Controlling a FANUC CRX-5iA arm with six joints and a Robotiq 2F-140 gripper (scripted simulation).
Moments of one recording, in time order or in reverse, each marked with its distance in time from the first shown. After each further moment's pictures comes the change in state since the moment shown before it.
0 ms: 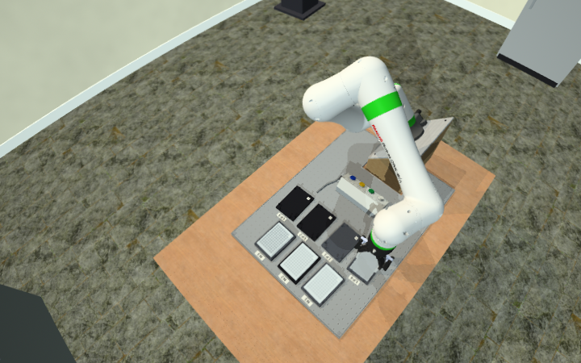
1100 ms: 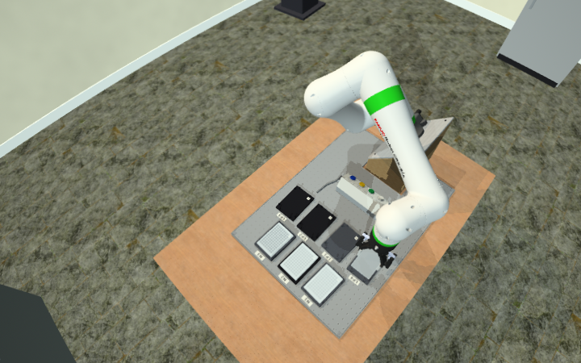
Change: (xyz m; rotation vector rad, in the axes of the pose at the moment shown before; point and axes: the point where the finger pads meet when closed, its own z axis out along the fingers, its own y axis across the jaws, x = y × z) arm 0.000 0.000 -0.031 0.000 -0.001 0.000
